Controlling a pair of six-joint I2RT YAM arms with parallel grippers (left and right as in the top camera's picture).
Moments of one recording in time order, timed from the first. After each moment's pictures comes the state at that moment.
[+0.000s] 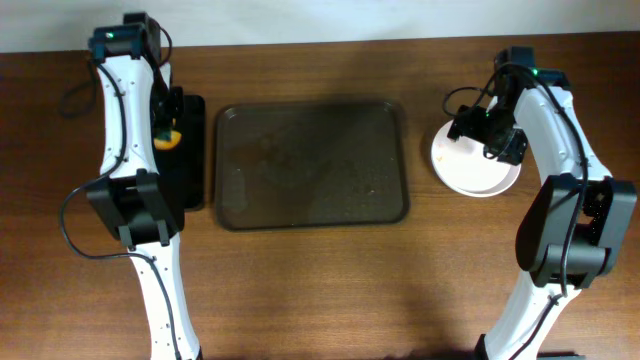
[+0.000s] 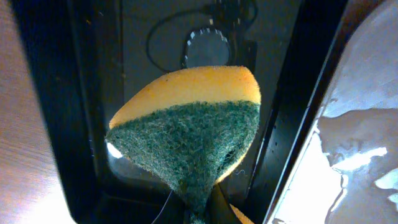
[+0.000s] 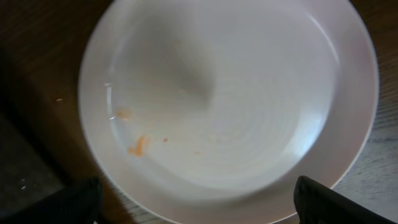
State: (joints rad) left arm 0.09 2.59 2.70 -1.67 -0.12 -0.05; right arm -0.12 2.08 1.74 -1.09 -0.03 0.36
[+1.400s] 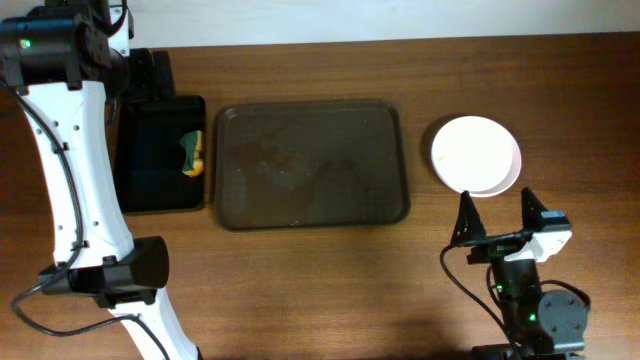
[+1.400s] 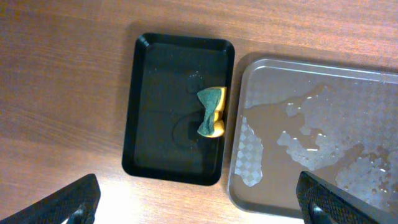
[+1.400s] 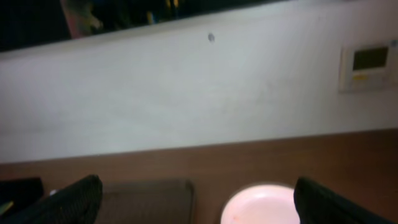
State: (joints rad) left arm 0.06 2.07 2.66 -1.69 -0.08 -0.06; right arm 0.04 0.22 0.27 0.03 -0.04 0.16
